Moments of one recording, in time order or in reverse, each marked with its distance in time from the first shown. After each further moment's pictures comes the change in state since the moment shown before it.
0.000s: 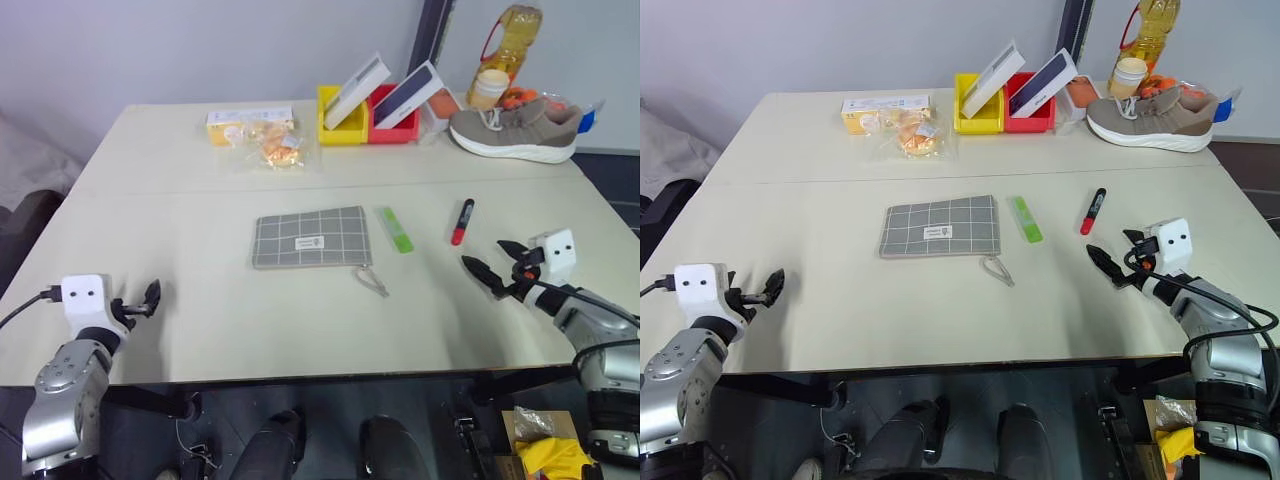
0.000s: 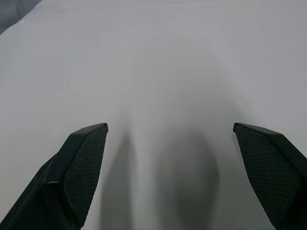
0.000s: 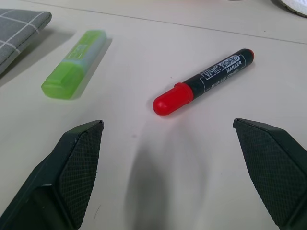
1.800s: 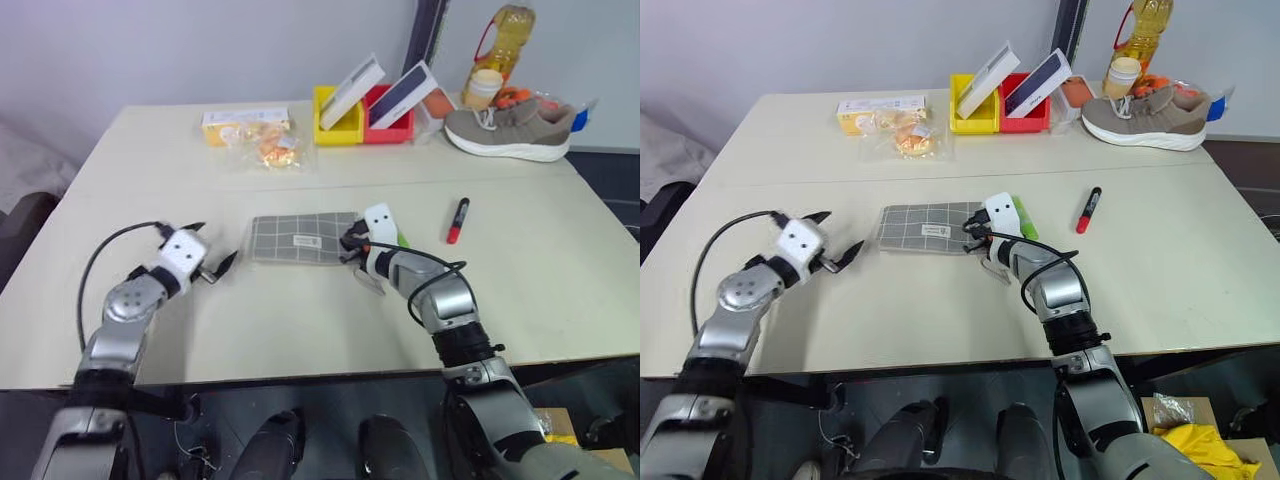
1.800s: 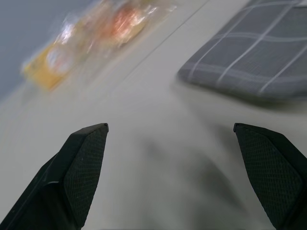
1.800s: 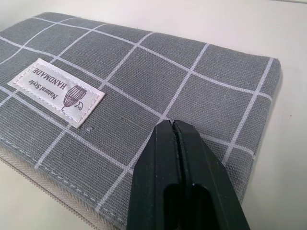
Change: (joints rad) left arm -0.481 0.164 -0.483 0.635 0.387 -0.761 -0.332; right arm -0.406 0.491 0.417 0.037 -0.207 0.382 -0.356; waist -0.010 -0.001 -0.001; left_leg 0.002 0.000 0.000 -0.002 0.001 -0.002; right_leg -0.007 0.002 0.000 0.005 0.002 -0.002
